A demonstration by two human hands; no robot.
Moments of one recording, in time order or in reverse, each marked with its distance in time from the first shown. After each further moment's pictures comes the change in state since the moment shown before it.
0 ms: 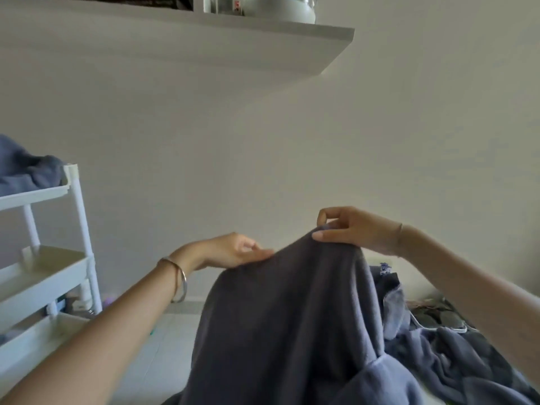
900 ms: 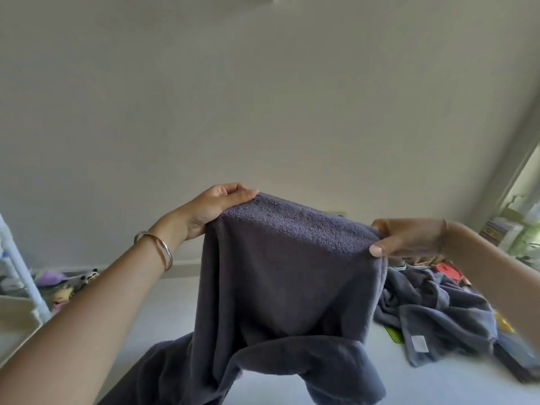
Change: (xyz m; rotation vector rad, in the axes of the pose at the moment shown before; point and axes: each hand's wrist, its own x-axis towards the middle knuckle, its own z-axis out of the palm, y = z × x) left_hand 0.042 0.027 0.048 -0.744 -0.018 0.185; right_hand -0.118 0.063 -0.041 0.179 -0.325 0.357
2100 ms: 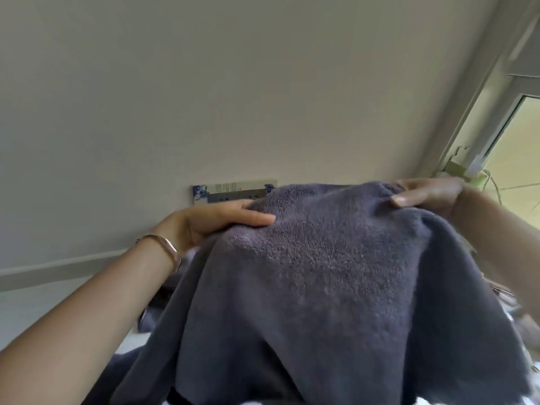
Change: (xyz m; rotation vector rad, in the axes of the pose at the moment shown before) left_hand 0.141 -0.053 0.189 -0.201 -0.566 -0.293; right_hand -0.110 0.147 -0.161 0.293 0.047 -0.021
